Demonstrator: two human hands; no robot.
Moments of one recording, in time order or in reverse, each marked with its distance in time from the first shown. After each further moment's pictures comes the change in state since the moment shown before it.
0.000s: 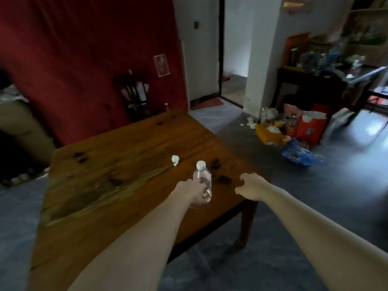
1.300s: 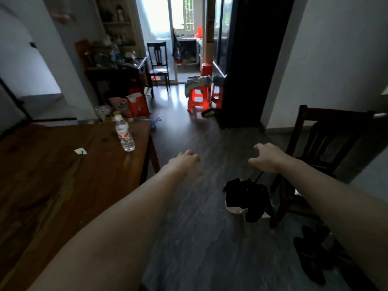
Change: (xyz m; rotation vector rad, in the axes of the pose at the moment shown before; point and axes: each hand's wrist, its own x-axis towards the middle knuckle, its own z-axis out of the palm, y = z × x) left_hand -0.361 -0.076 0.116 0.244 0.084 1.026; right_hand -0.549 -0.192 0.325 0.276 0.578 0.990
